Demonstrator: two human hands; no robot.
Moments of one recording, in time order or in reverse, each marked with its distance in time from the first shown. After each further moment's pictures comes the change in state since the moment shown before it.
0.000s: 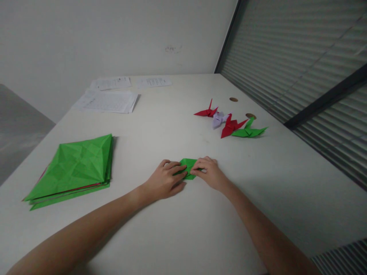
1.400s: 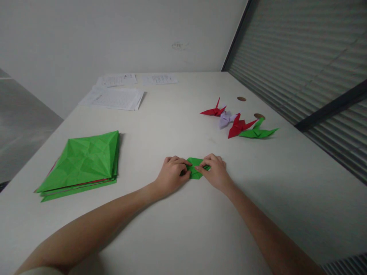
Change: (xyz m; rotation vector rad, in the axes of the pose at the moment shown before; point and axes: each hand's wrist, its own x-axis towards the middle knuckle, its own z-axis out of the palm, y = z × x) left_hand 0.015 0.003 0.011 -0.213 0.146 -0.370; right_hand 0.004 0.002 0.020 -0.164 0.216 0.220
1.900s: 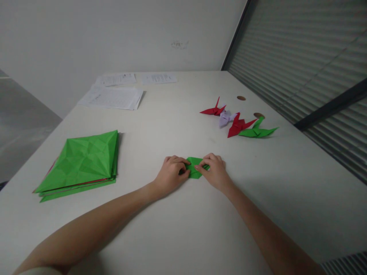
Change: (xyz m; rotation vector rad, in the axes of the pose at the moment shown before) left_hand 0.000 -0.003 0.001 -0.098 0.048 -0.005; right_hand -0.001 -0.003 -0.002 -0.006 -0.032 0.016
